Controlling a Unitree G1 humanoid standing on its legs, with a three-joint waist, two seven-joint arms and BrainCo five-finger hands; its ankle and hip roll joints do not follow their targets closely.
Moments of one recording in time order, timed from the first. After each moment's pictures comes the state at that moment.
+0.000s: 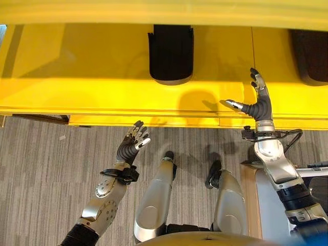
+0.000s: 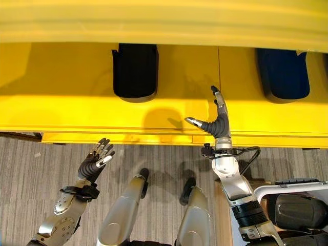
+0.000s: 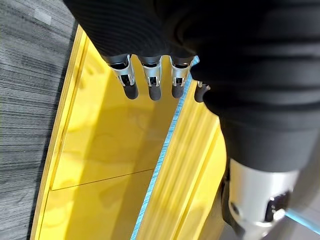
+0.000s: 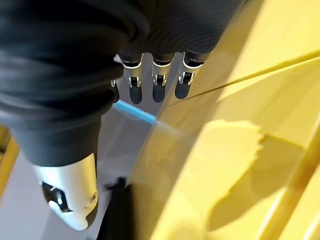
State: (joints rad) left arm 0.11 0.52 -0.31 -0.03 -0.80 -0.23 0.06; right arm -0.22 -0.47 0.17 -0.06 -0.02 -0.19 -0.33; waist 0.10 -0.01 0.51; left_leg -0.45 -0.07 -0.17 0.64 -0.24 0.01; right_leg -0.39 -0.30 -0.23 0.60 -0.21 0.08
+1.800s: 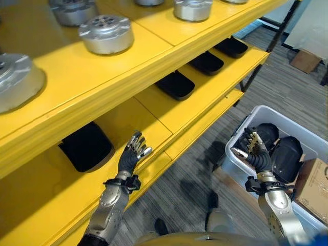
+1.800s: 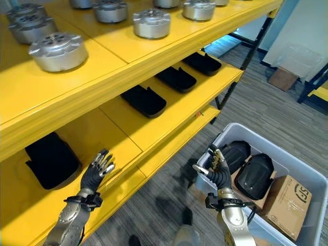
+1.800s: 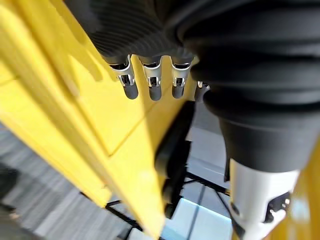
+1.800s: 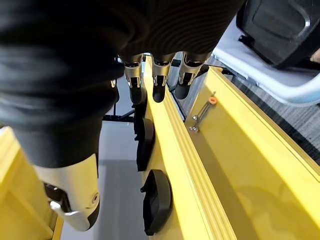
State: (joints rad) left arm 0.19 0.36 -0.20 0.06 -0.63 -0.20 0.03; right arm 0.23 -0.32 0.09 -0.09 0.29 -0.17 -0.13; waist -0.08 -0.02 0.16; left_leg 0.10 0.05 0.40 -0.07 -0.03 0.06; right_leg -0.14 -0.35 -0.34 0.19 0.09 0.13
